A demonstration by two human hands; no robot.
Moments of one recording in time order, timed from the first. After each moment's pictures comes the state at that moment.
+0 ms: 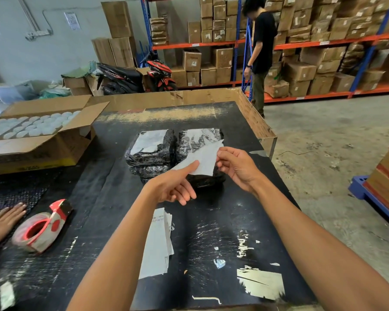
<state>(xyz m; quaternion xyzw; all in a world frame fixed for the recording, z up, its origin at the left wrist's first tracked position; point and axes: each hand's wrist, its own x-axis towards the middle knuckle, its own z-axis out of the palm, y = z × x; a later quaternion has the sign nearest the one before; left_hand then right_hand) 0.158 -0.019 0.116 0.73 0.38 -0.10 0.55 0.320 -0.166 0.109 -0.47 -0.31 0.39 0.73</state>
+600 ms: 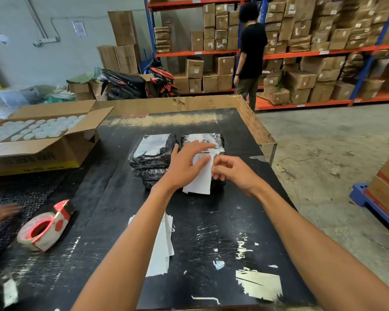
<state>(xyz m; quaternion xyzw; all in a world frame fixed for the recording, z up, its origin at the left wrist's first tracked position) 0.175 -0.045 0.145 0.92 0.12 0.26 0.26 0.319 -0.175 0.110 -0.59 -0.47 0.32 0.57</state>
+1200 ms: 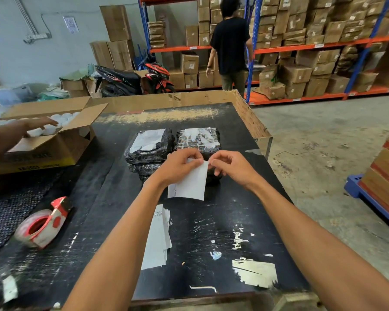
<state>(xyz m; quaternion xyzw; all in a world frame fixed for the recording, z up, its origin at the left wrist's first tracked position) 0.165 -0.042 0.143 0.91 0.12 0.14 0.36 0.320 -0.184 0.101 -0.65 -0.45 0.24 0.56</state>
